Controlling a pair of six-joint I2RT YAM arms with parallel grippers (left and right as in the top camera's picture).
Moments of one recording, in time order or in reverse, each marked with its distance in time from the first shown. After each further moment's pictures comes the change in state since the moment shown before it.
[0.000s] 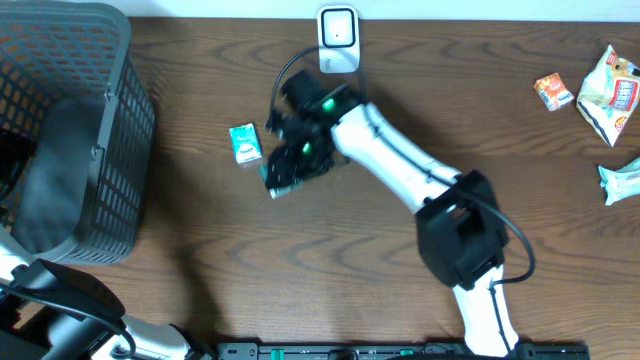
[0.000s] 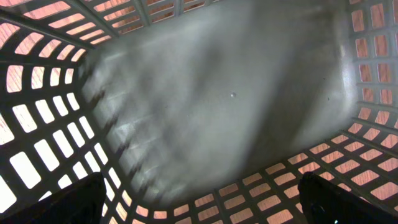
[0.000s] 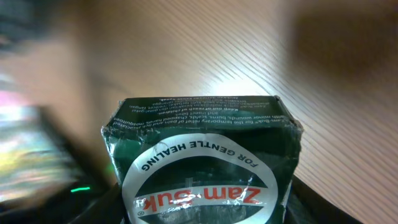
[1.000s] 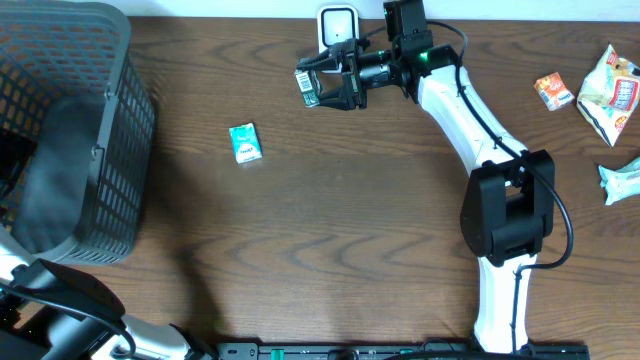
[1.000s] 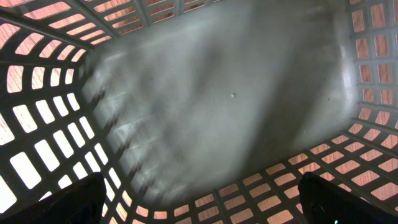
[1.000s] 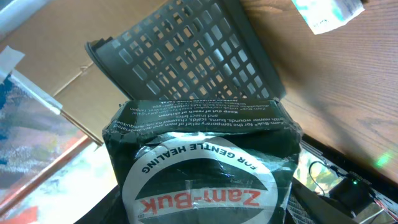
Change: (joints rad) left arm 0.000 0.000 0.000 0.000 0.000 0.000; right arm -0.331 0.000 0.010 0.550 -0.608 1.219
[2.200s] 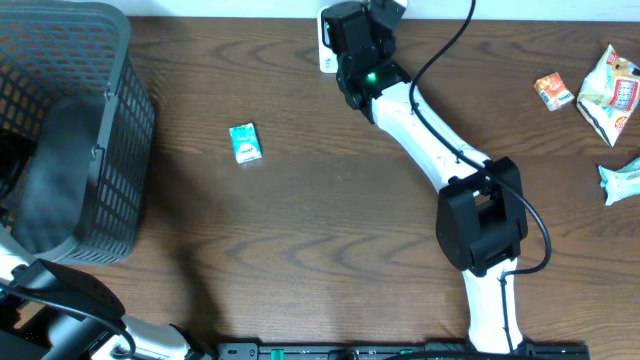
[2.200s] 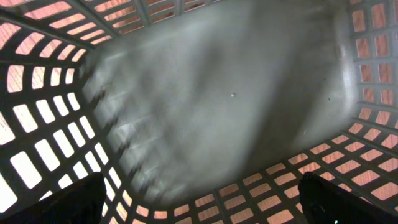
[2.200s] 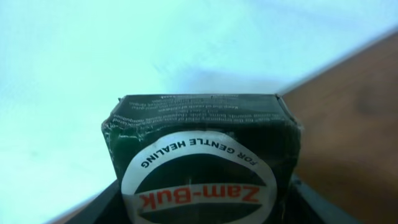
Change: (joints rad) left arm 0.000 0.000 0.000 0.000 0.000 0.000; right arm 0.183 0.008 0.000 0.335 1.812 -0.677
